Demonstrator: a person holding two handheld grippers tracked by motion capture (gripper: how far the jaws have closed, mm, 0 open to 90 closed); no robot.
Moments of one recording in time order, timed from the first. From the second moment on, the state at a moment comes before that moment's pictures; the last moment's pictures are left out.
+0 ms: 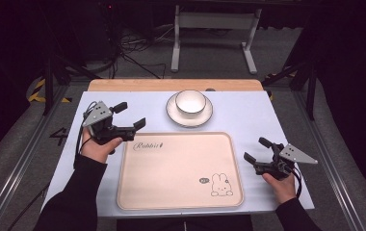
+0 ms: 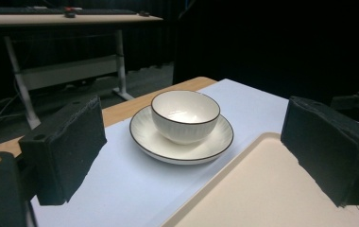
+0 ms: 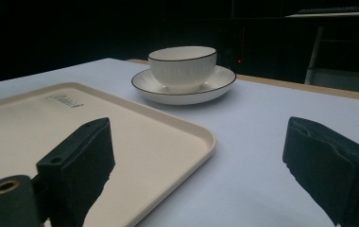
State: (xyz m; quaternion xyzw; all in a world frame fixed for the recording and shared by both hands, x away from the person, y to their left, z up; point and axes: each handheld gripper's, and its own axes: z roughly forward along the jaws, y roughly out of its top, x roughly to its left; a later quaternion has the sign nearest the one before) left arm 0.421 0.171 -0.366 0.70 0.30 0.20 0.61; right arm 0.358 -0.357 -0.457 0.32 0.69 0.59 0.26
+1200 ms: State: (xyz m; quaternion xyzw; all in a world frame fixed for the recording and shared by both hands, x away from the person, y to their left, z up) left arm 0.476 0.104 -0.360 0.73 0.27 0.17 0.61; right arm 0.356 -0.357 -0.457 0.32 0.69 0.60 0.27
